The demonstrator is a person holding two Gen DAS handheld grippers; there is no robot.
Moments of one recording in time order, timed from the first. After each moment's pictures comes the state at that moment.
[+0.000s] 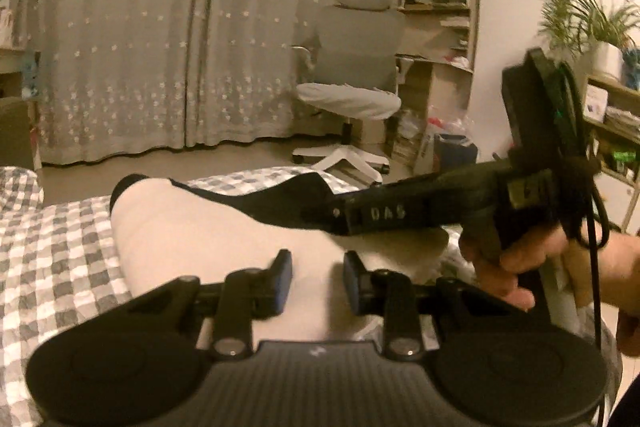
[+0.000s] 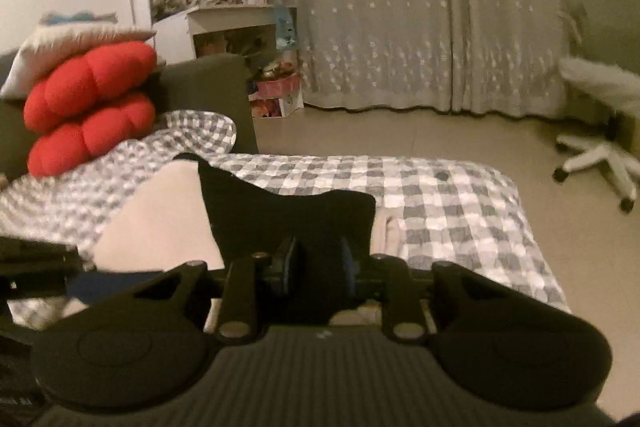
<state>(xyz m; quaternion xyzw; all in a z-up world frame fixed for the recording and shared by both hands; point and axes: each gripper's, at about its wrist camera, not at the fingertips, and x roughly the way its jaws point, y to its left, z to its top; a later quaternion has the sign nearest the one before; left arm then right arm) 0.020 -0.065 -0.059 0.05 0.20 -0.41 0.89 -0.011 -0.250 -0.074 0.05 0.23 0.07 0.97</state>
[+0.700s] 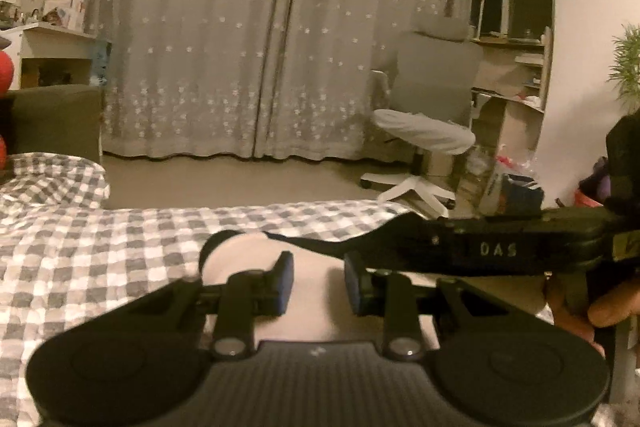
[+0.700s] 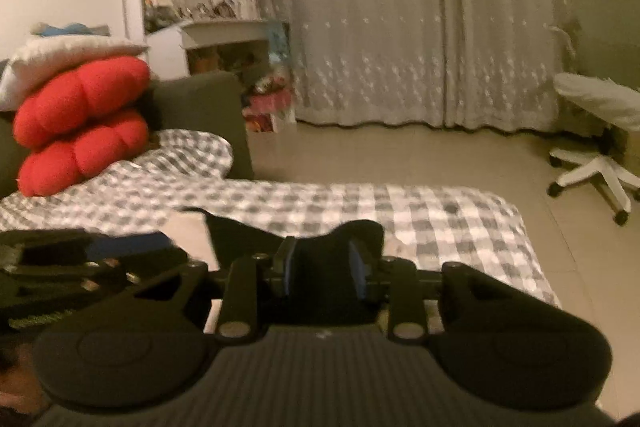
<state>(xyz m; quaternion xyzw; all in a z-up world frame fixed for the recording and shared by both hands) 0.070 -0.046 -0.054 -0.01 0.19 -0.30 0.94 0.008 -0.235 -0.065 0.05 0.22 0.04 0.97</state>
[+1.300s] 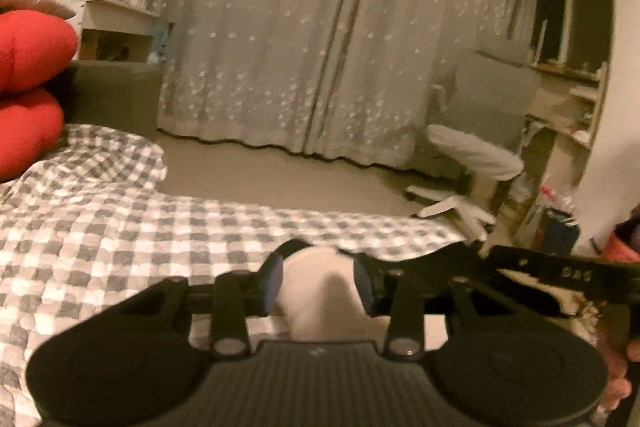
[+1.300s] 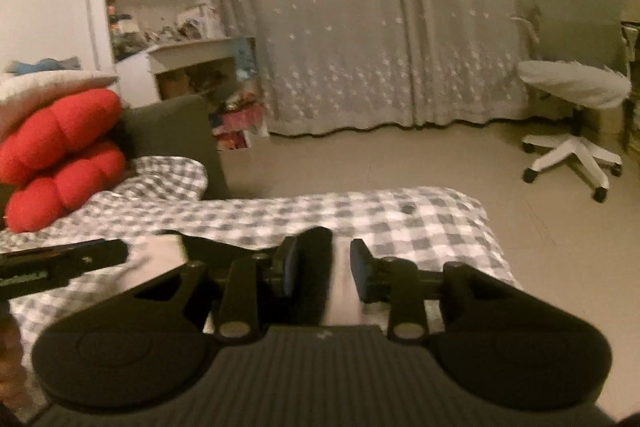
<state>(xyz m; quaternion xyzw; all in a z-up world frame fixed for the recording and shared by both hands) 0.072 -0.017 -0.033 -0.06 0.21 -0.24 0.95 -0.020 -0.244 -0.047 0.09 0.20 0.02 0.98</state>
